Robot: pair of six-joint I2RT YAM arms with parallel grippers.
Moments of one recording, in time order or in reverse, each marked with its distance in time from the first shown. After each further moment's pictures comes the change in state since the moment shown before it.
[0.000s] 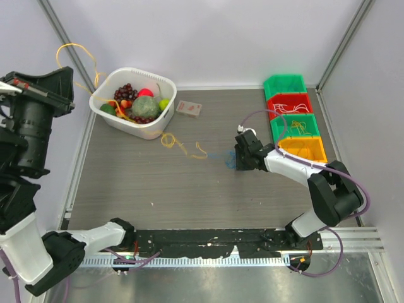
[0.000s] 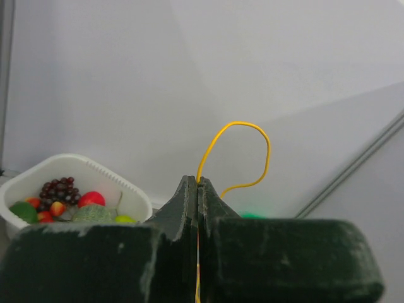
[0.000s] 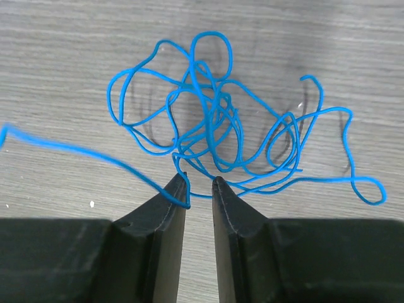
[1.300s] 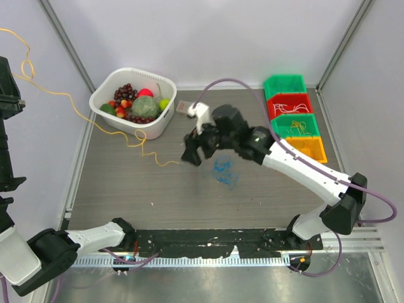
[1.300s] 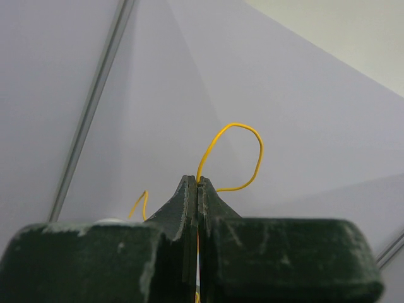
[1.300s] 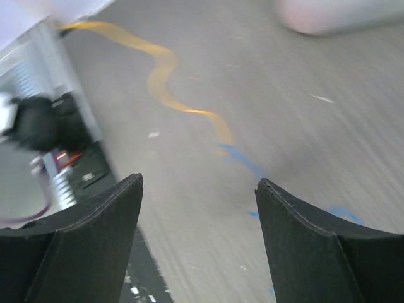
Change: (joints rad) left arm -0.180 -0.009 0.075 0.269 -0.346 0.361; right arm 0.228 -0.079 0.592 -0.192 -0.350 -0.323
